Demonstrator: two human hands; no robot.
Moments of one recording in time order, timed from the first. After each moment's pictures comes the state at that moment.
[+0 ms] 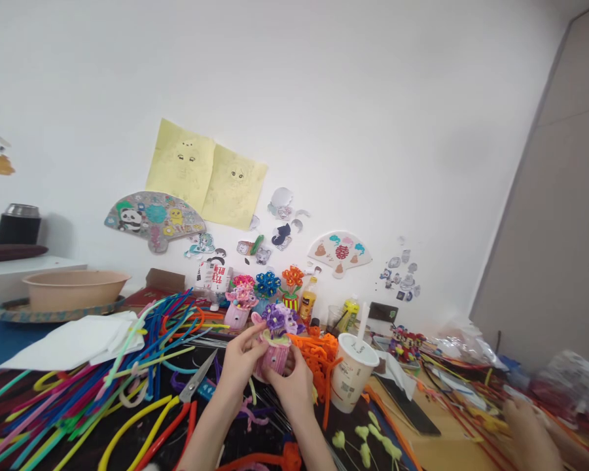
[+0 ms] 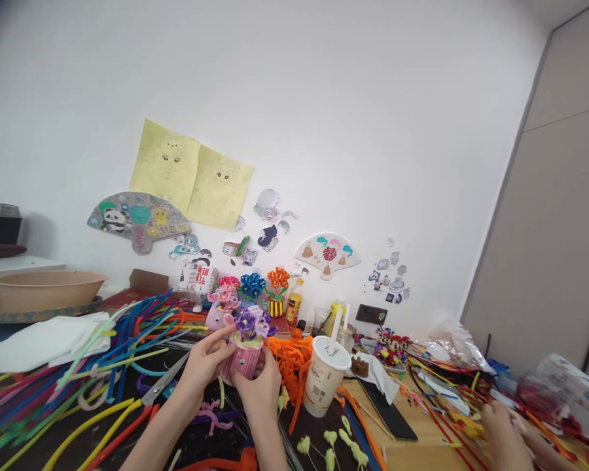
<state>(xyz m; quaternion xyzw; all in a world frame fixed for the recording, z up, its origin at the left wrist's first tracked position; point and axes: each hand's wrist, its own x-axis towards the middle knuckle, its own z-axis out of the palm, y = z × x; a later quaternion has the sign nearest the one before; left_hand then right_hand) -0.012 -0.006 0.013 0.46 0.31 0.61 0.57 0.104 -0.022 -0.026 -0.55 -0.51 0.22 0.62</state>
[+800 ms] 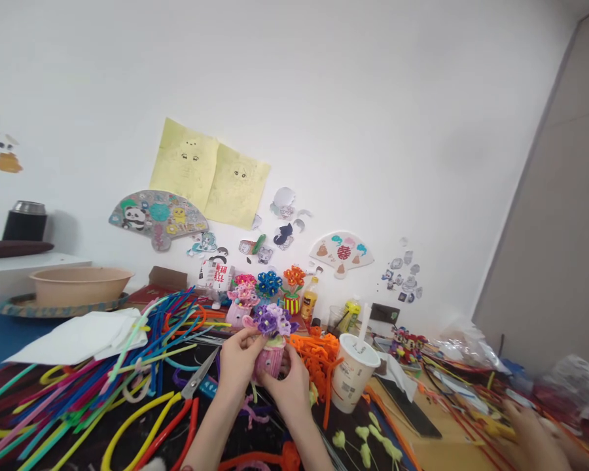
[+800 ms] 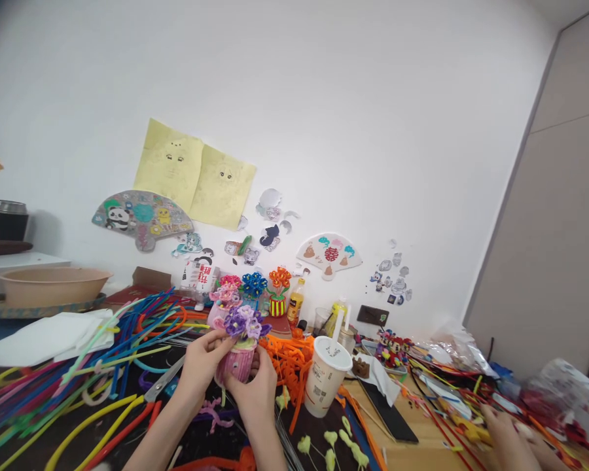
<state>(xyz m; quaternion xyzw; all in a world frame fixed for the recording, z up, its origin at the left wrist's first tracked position) -0.009 0.003 0.005 0.47 0.36 0.66 0.47 0.099 -0.023 -0.029 -0.53 -0.56 0.22 0.60</state>
